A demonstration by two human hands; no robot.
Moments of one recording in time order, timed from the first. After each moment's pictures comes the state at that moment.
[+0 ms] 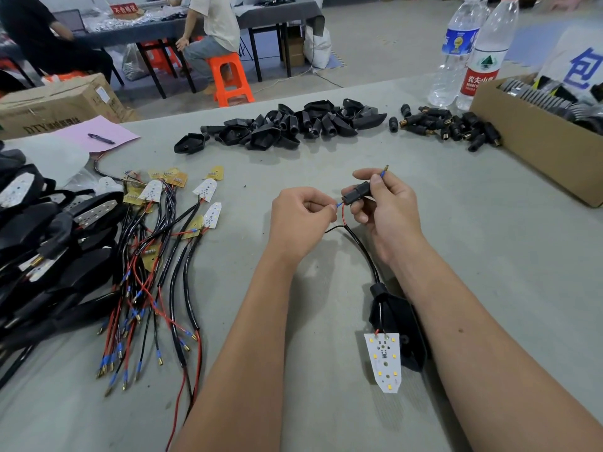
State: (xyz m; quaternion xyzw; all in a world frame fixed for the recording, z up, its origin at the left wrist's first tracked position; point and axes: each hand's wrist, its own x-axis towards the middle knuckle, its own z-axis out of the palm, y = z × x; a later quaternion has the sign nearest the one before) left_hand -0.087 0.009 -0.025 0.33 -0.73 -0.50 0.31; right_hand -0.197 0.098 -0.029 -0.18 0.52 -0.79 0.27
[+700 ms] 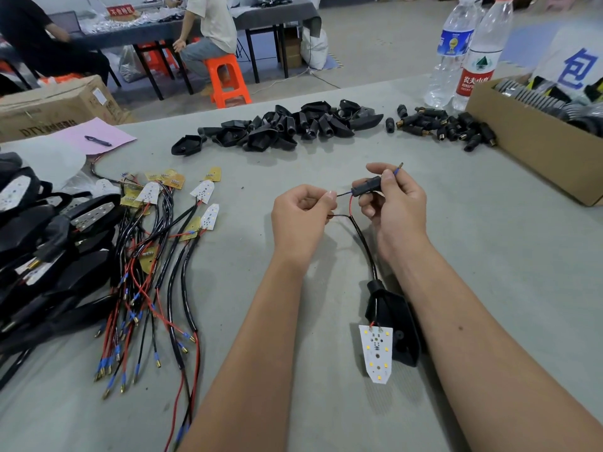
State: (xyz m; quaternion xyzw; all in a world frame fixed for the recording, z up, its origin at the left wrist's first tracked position) left_hand -0.096 0.019 -0.031 0.34 -0.63 -0.58 0.38; right_hand -0.203 0.100 -0.028 -0.15 0.50 -0.82 0.21
